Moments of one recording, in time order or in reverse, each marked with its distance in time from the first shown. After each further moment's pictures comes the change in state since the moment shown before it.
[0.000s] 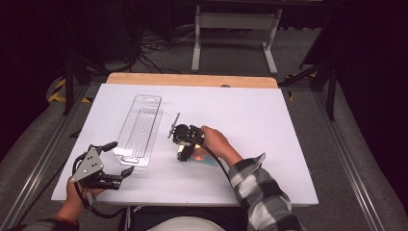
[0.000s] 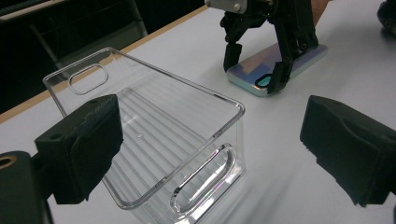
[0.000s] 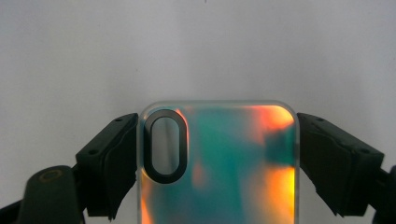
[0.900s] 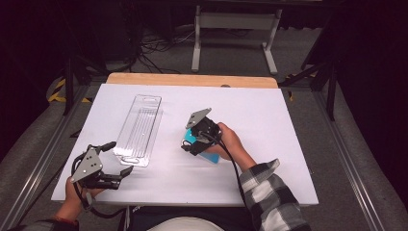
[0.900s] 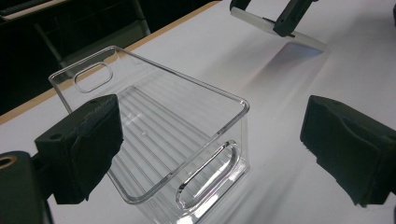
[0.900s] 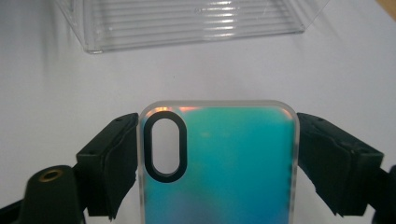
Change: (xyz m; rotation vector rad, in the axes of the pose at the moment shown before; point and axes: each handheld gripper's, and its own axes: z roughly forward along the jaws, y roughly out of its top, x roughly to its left) left arm 0.001 0.000 -0.002 0.011 0.011 0.005; right arm 0.004 -0.046 -0.056 -0.422 -0.123 0.056
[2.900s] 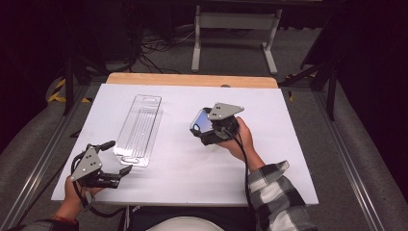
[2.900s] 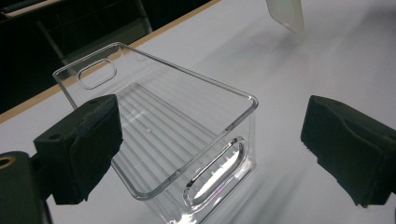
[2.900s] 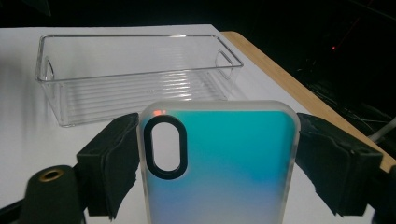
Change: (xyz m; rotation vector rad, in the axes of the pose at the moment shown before) left arm 0.004 -0.002 0.001 0.004 0.009 -0.002; right arm -0.005 -0.013 -0.059 -0.325 -0.192 0.051
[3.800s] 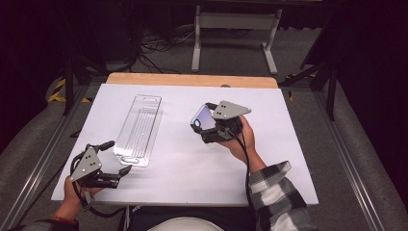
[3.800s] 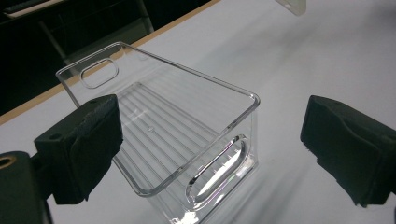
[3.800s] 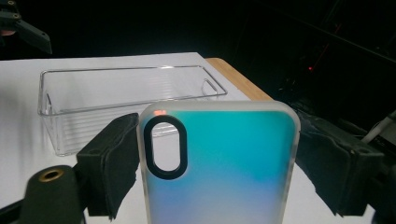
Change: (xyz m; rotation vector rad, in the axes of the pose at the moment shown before) left arm 0.001 0.000 -0.001 0.003 0.007 0.007; right arm 0.007 0.013 -0.019 -0.091 -0.074 0.006
